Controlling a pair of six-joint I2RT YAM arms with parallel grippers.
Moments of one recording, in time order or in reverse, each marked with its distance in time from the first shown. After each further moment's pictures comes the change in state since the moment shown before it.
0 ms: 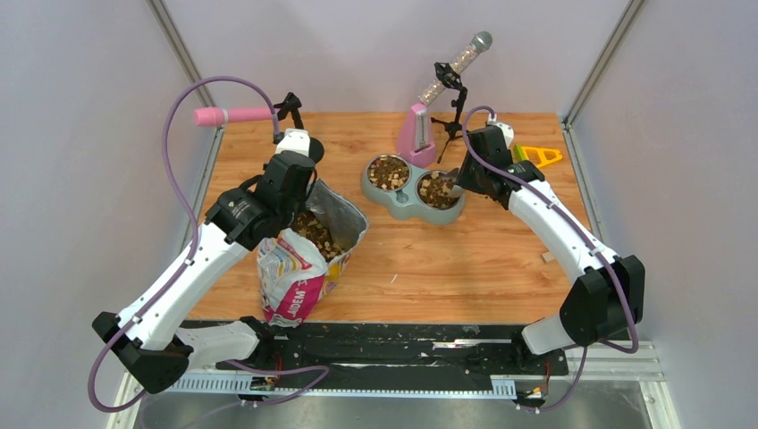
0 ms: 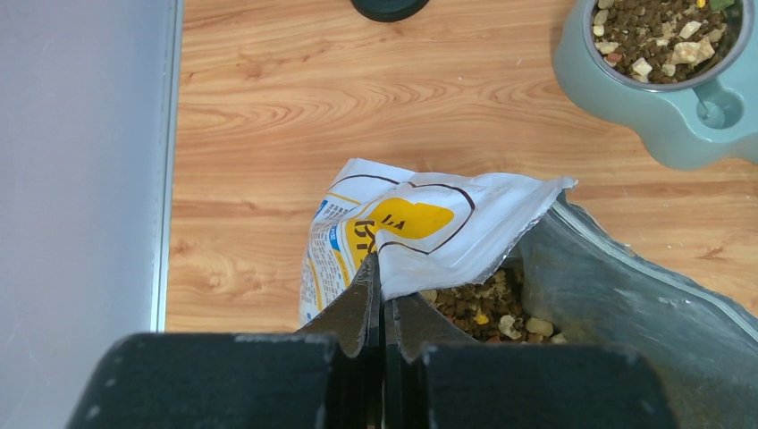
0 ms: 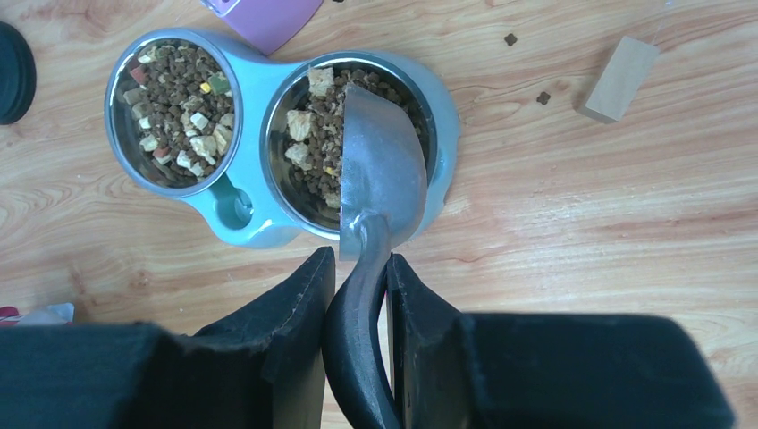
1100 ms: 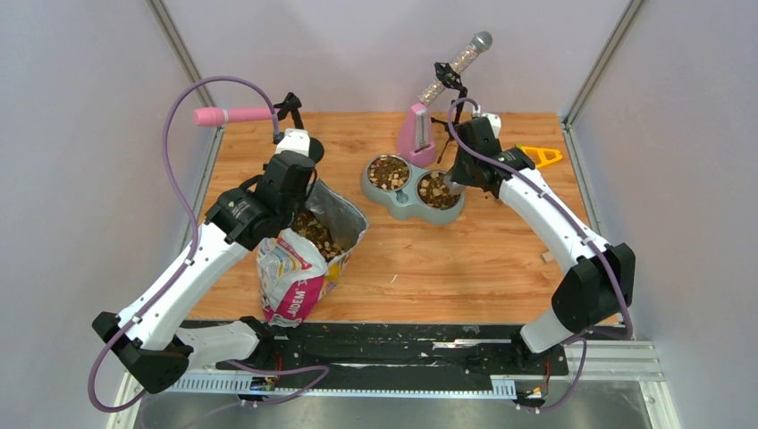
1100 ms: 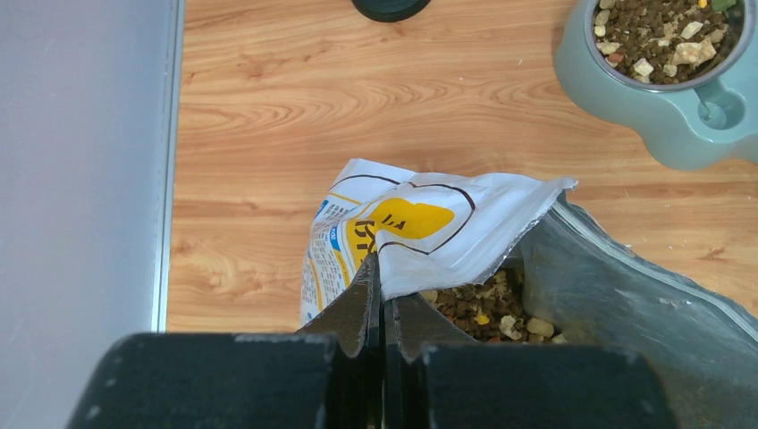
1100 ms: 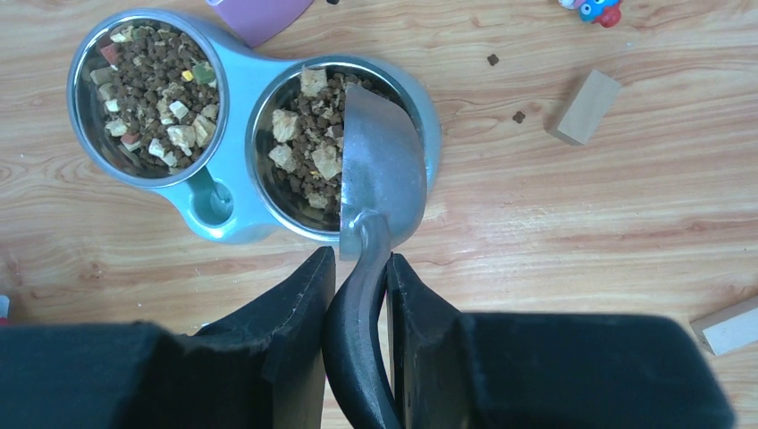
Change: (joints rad) left arm 0.000 0.000 0.000 0.000 -0.003 0.000; right arm 0.044 0.071 0.129 -0.106 0.079 -0.099
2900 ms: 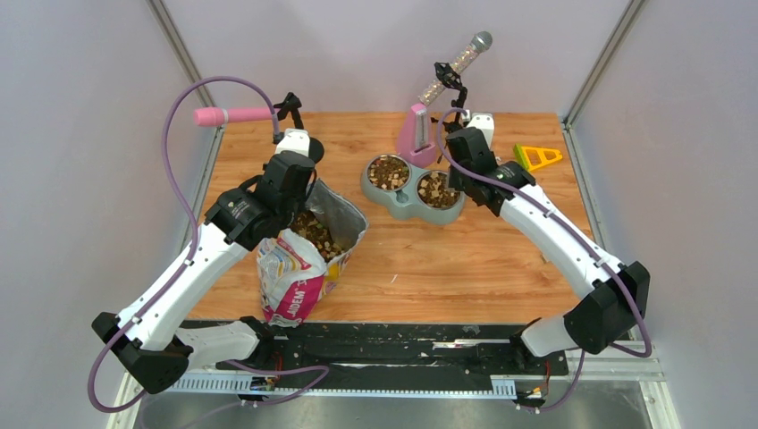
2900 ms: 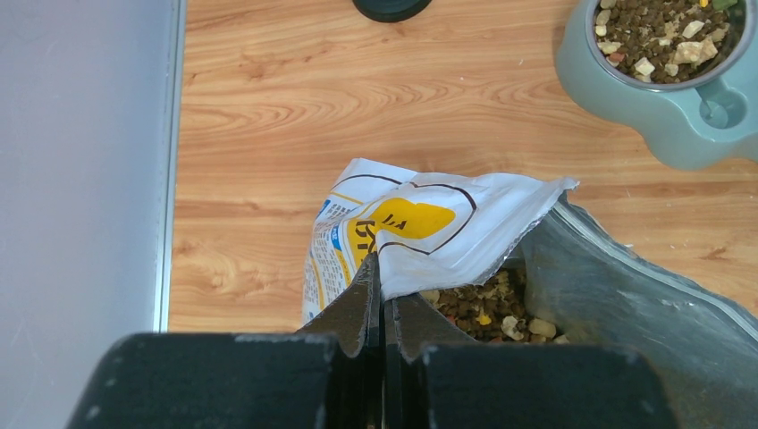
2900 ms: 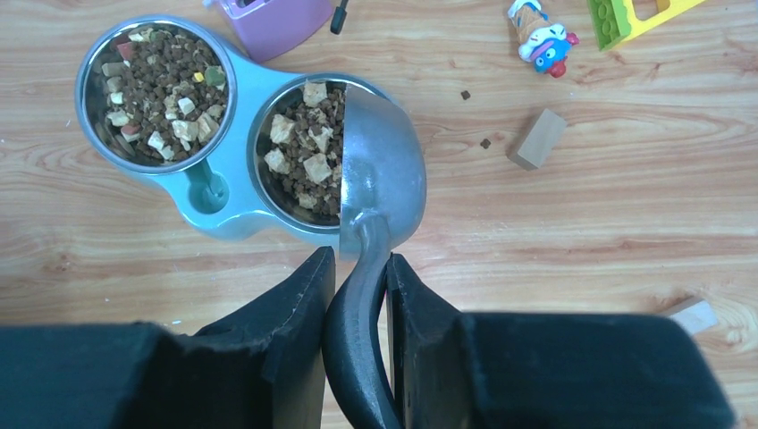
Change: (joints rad) left arm 0.000 -0.002 0.000 -0.001 0.000 0.004; right arm 0.126 -0.094 -0.044 0.039 0.180 -0.093
